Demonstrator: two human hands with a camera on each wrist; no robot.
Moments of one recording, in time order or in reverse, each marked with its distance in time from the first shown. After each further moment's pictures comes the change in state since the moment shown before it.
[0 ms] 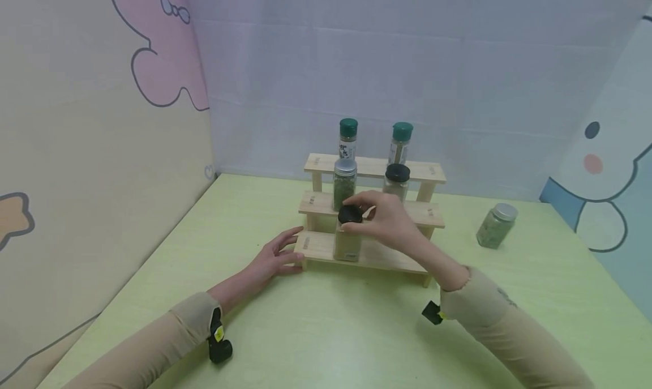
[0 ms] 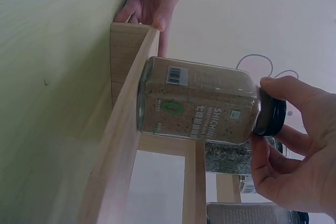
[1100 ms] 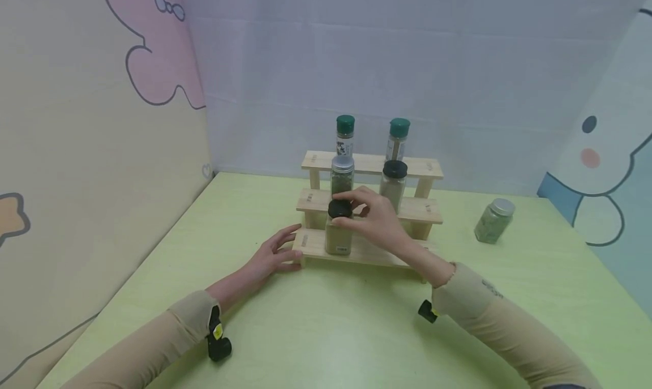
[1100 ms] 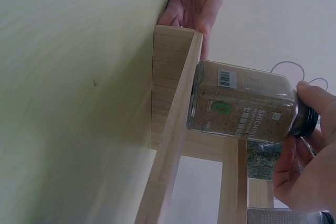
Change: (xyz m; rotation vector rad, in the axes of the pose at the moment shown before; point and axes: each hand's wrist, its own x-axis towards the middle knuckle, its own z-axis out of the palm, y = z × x) left_hand 0.001 0.001 0.001 0.013 0.003 0.000; right_hand 0.007 0.014 0.025 0.094 0.110 -0.032
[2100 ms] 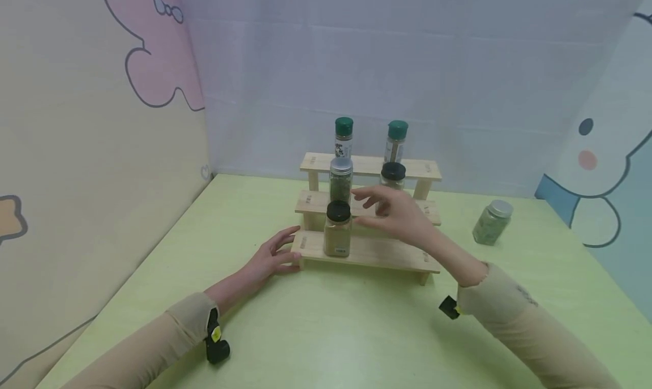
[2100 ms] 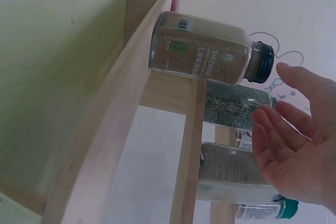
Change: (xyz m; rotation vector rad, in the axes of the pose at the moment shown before) left_hand 0.000 -0.002 -0.001 -0.009 -0.013 0.015; right_hand -0.007 0.001 -0.048 -0.087 -0.117 -0.043
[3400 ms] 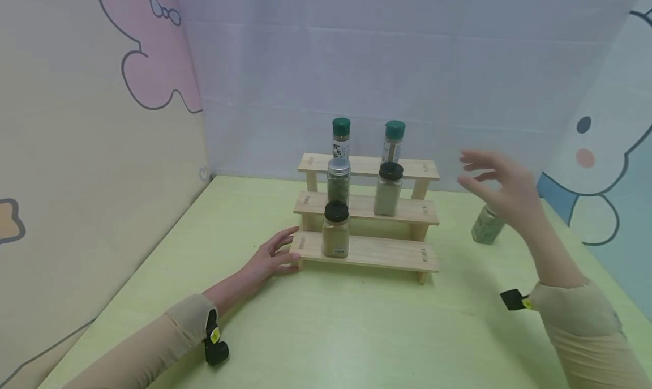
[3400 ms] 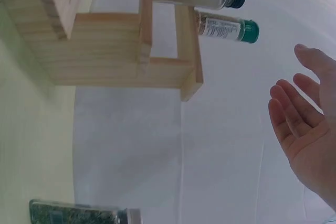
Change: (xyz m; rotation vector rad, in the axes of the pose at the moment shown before) left_hand 0.002 -0.001 0.000 0.011 0.013 -0.015; right_hand -0.060 0.069 -0.119 -0.205 0.440 -0.032
